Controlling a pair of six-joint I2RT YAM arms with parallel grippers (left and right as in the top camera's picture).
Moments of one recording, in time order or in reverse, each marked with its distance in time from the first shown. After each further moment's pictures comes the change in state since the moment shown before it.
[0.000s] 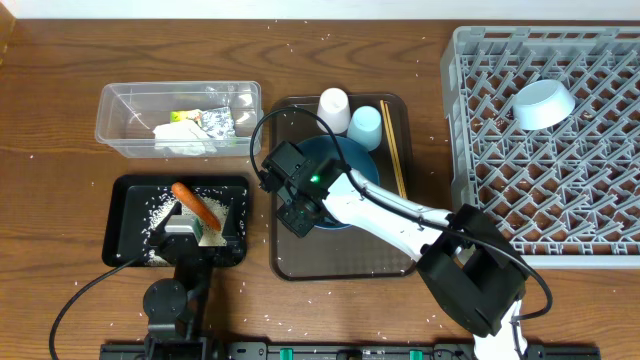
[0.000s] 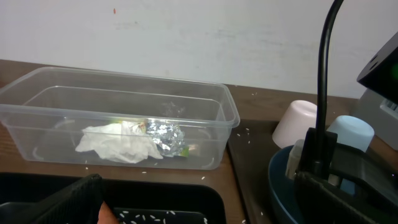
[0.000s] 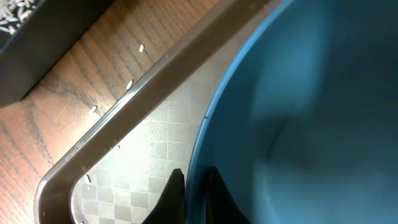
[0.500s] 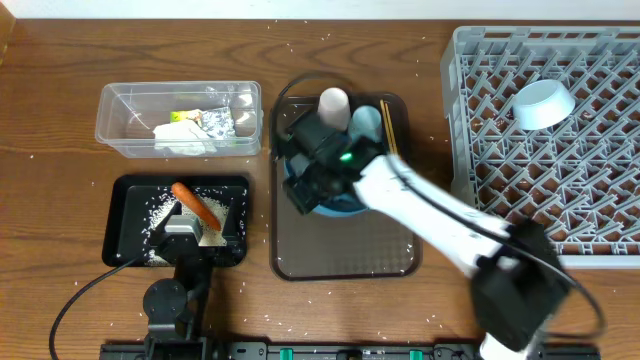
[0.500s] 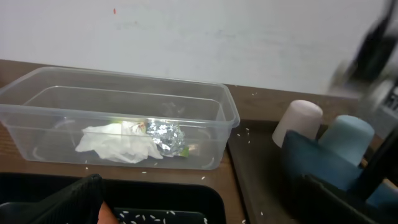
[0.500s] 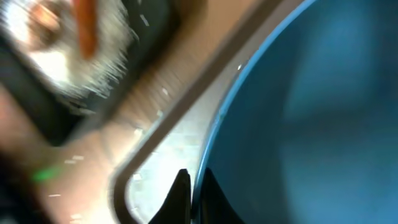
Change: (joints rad) left arm 0.000 0.000 0.000 0.000 0.000 0.000; right arm -0.108 -0.169 0.034 -0.022 -0.146 0.093
